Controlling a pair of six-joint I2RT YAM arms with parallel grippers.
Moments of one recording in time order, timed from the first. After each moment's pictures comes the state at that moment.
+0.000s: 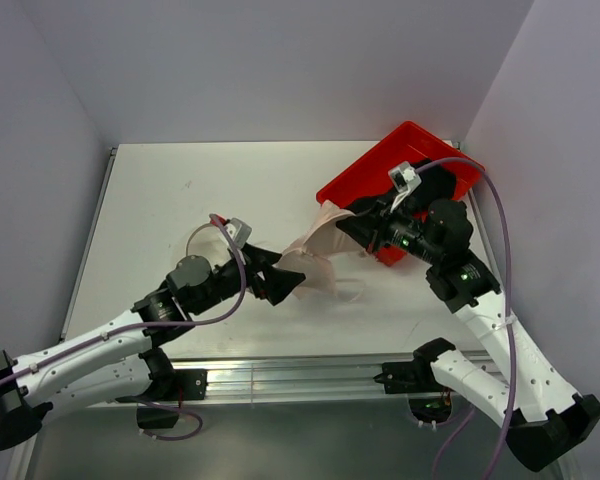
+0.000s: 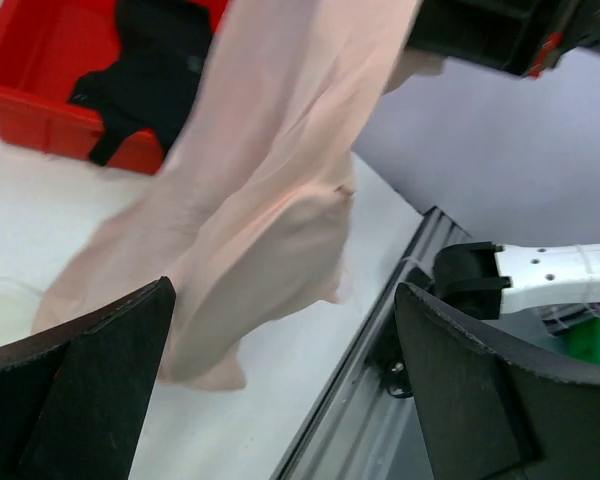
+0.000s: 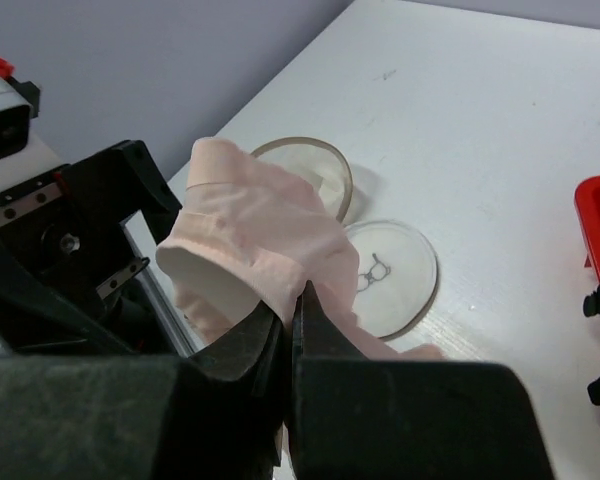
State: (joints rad) left arm -0.96 0.87 0.59 0.28 0.05 -0.51; right arm 0.41 0.80 0.85 -0.16 -0.47 0.40
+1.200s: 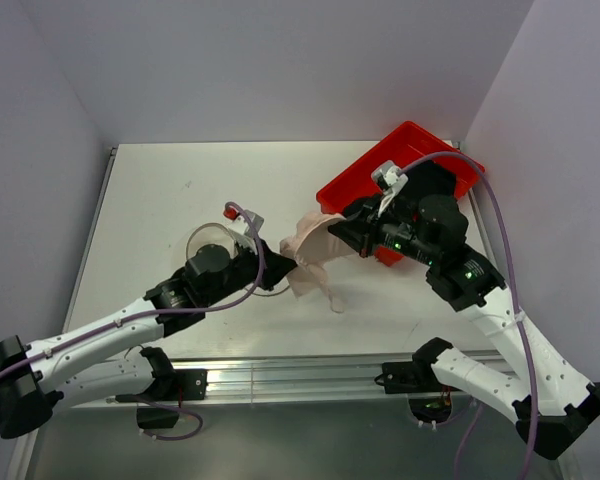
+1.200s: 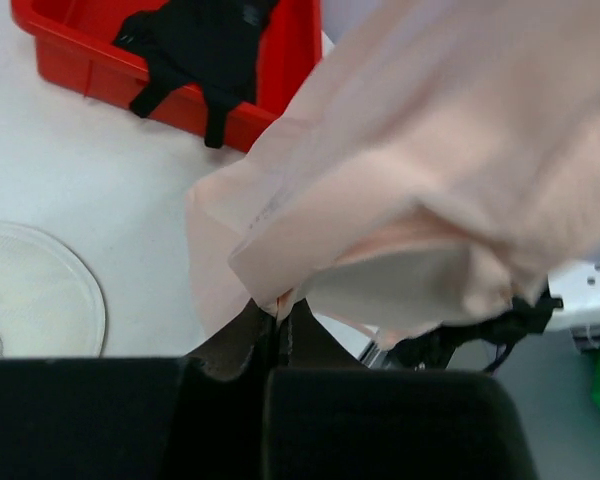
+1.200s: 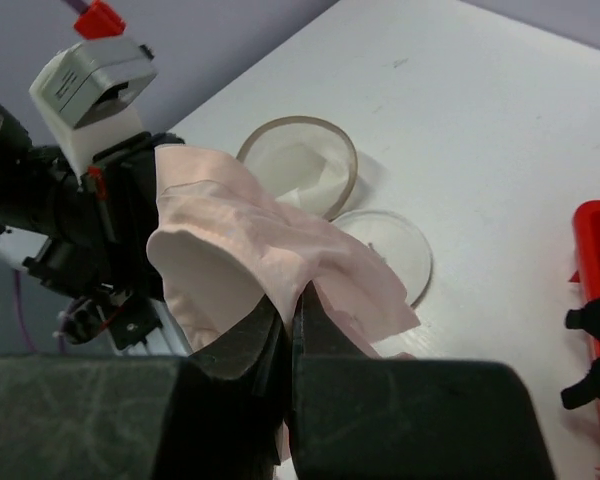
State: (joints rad) left arm -0.96 0.95 0.65 0.14 -0.02 -0.55; right arm 0.54 0.86 1.02 -0.32 -0.43 0.25
